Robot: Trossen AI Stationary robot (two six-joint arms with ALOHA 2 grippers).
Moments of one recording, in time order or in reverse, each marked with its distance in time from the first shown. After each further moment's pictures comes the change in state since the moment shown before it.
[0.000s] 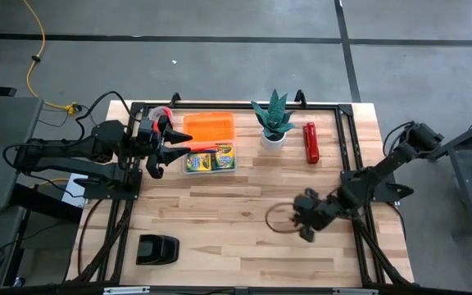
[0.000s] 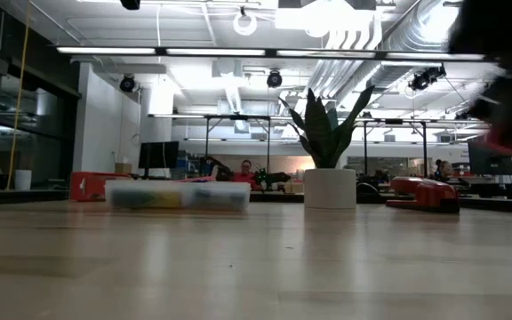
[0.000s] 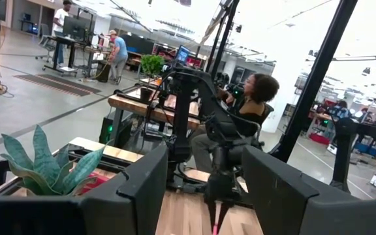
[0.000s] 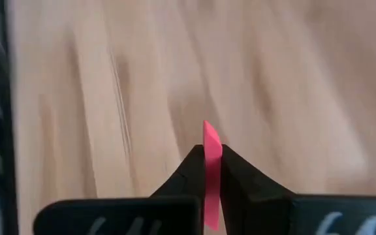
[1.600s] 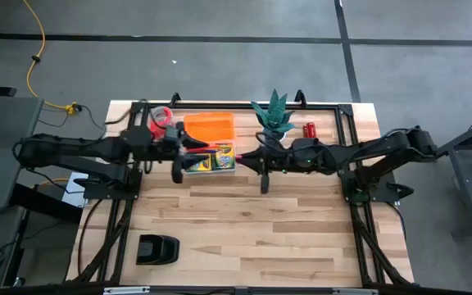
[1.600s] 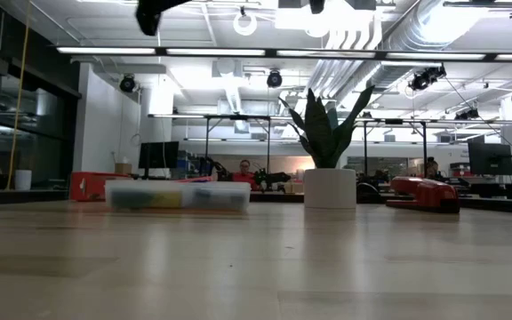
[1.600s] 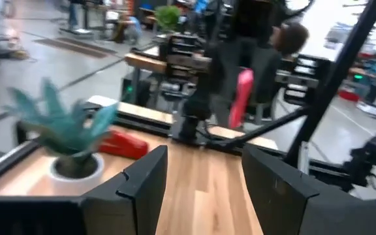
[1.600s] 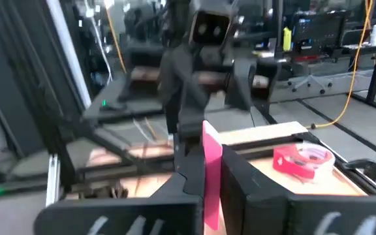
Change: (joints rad) left arm -0.009 0.179 0.000 -0.019 -0.037 0.053; right arm -0.510 0.110 0.391 0.658 -0.075 -0.768
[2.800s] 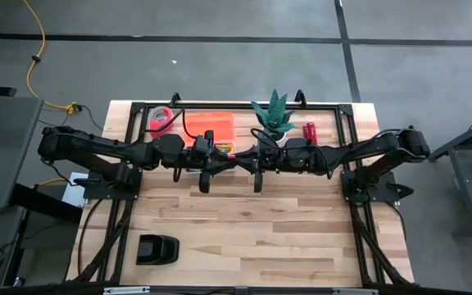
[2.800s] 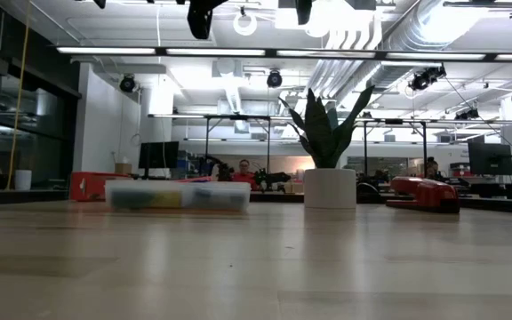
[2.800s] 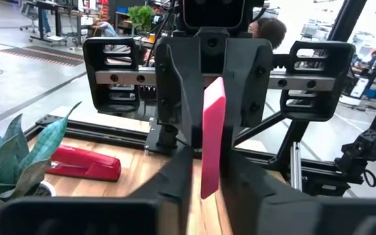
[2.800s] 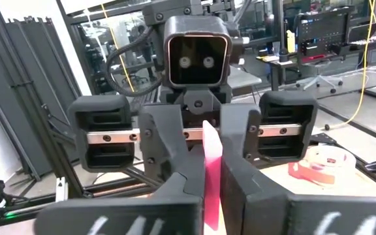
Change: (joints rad) left arm -0.051 0.375 0.103 0.305 0.037 0.045; right arm -0.025 0.080 0.000 0.133 -0.036 0.074
